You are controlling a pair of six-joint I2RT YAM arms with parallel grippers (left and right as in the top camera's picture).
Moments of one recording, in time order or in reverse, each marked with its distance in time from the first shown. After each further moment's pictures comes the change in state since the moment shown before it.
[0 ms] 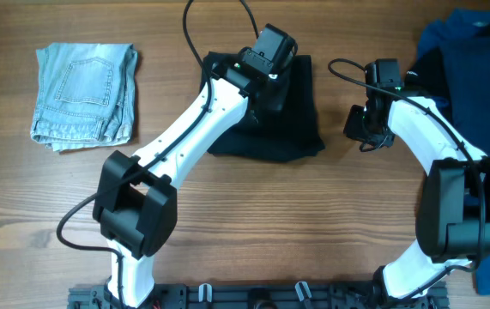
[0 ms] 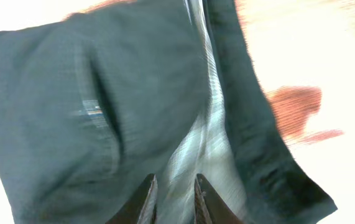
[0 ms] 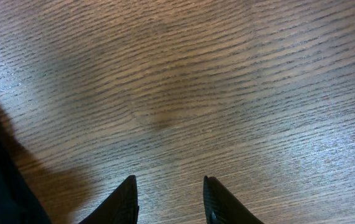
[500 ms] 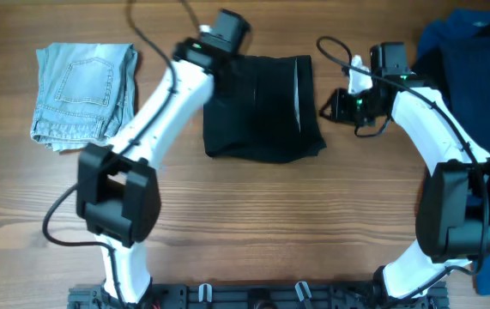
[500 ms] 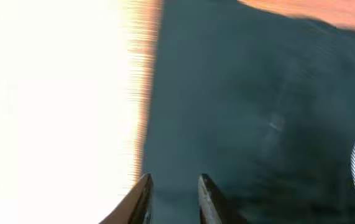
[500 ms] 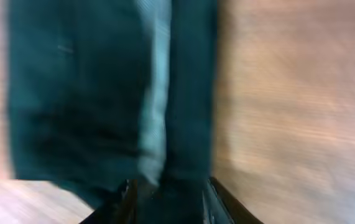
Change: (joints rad) left arm 0.213 0.008 0.010 -0.144 -0.067 -0.216; right arm -0.003 0.000 0.112 0.060 -0.538 -0.268
